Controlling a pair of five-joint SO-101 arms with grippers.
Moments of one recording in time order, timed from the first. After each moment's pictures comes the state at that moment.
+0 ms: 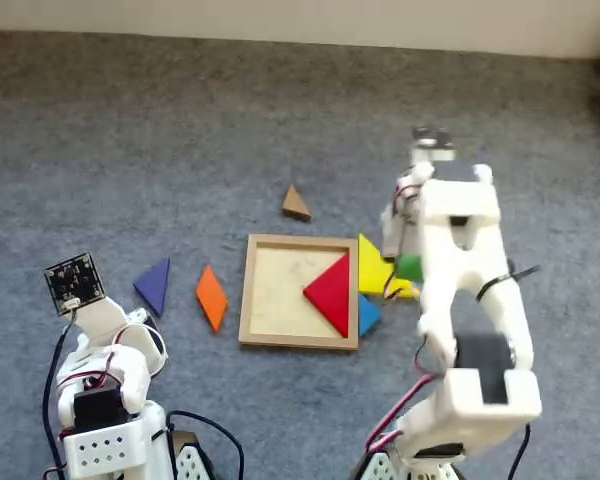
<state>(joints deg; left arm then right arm) -18.9 -101.3 96.0 63.9 16.6 -8.4 3.7 11.4 76.5 4.0</state>
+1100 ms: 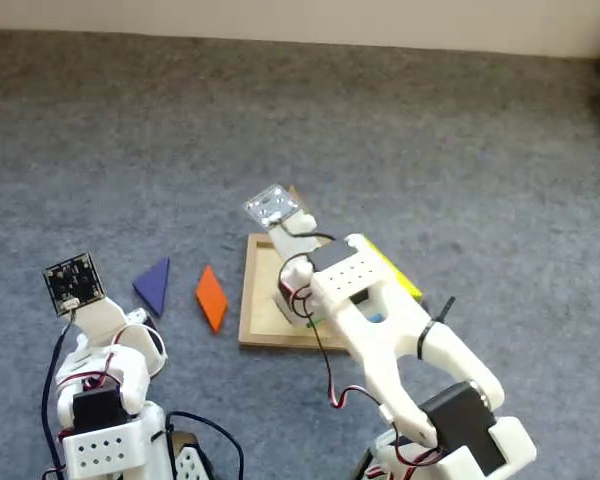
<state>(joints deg) -18.9 -101.3 96.0 63.9 16.6 -37.5 -8.3 36.5 56.1 11.1</state>
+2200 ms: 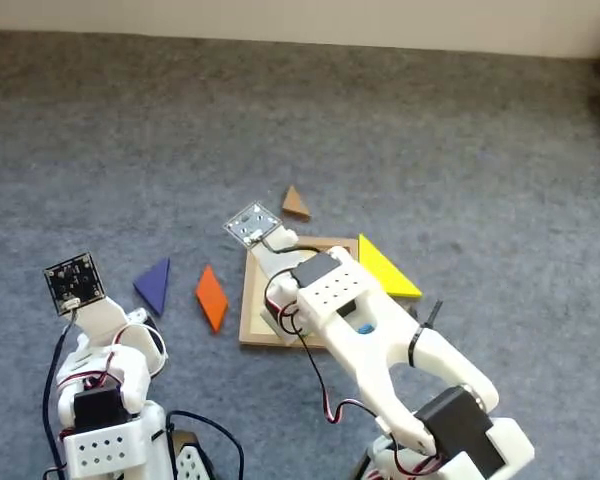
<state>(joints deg) -18.9 -101.3 96.0 63.9 16.6 -42.3 -8.9 38.5 56.0 11.1</state>
